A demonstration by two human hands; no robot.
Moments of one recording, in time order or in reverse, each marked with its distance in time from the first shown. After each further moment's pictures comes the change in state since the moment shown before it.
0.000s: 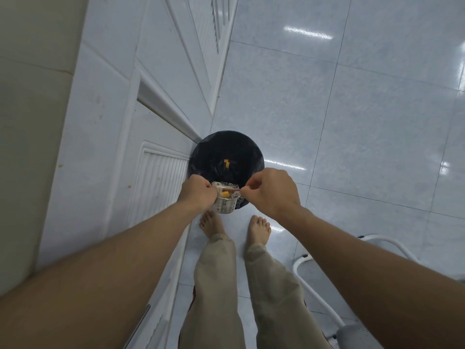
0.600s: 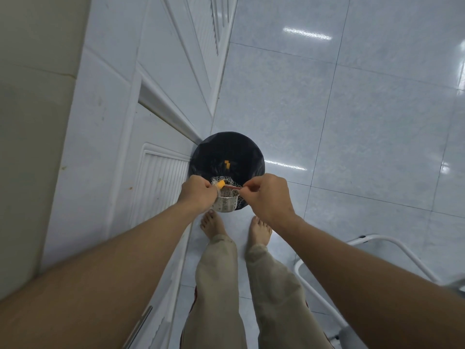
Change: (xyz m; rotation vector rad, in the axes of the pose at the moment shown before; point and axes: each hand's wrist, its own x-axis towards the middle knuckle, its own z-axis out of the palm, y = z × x) left_hand -0.001 0.000 -0.002 -0.046 0.012 0.005; right_hand -0.008 -0.003 0.015 0.187 0.009 0.086
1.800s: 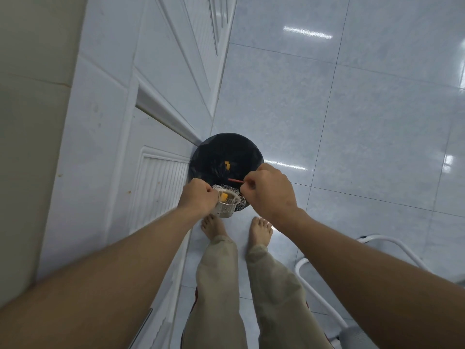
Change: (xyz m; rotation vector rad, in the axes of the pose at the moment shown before) left_hand 0.001 -0.001 0.003 0.075 0.006 0.041; right_hand 0.010 -0.012 -0.017 -0.352 0.034 -0.170
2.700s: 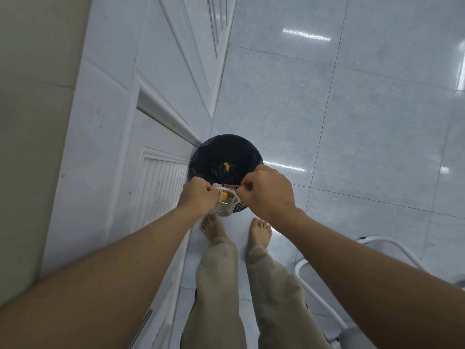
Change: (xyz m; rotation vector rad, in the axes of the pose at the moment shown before) left_hand -0.002 0.005 -0.005 0.000 0.019 0.028; right_hand 0.000 -0.007 -0.005 -0.028 -0.009 0.001
